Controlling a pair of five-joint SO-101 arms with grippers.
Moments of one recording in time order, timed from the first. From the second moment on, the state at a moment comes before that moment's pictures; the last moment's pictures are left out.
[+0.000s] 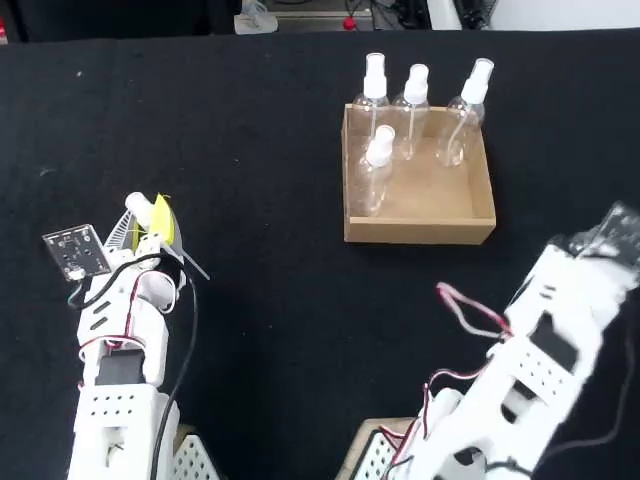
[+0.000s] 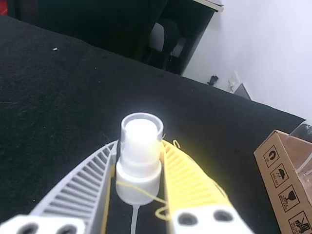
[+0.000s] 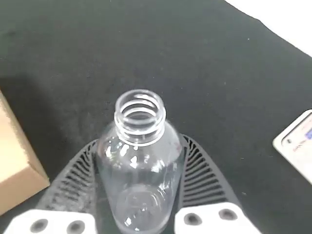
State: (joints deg) left arm -8.9 -77.1 95.4 -1.0 16.0; right arm 43.3 -52.3 69.4 23.0 7.5
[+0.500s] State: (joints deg) left arm -9.1 -77.1 87.6 14.5 16.0; right arm 1.3 -86.8 62.3 62.0 7.7
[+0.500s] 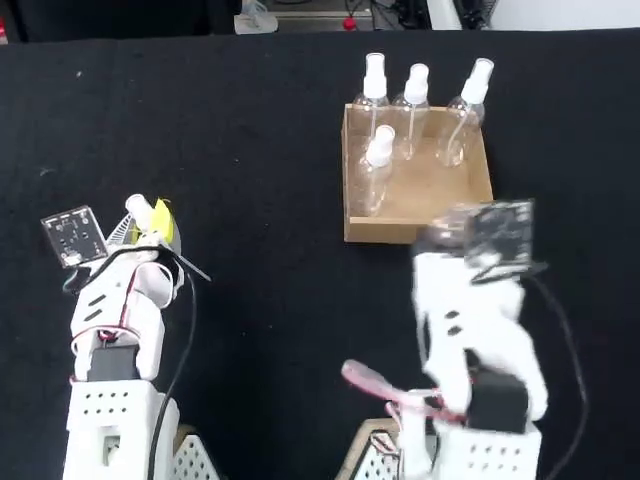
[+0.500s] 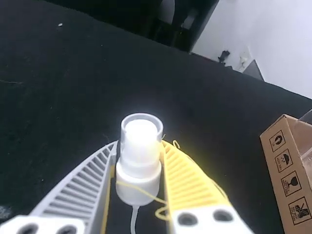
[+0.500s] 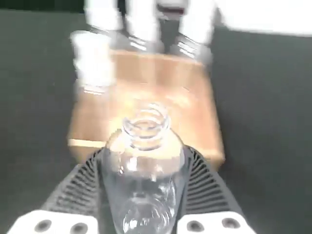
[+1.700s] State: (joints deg) left arm 0.1 -77.1 61.2 17.8 16.0; right arm -26.8 -89.5 97.2 23.9 7.5
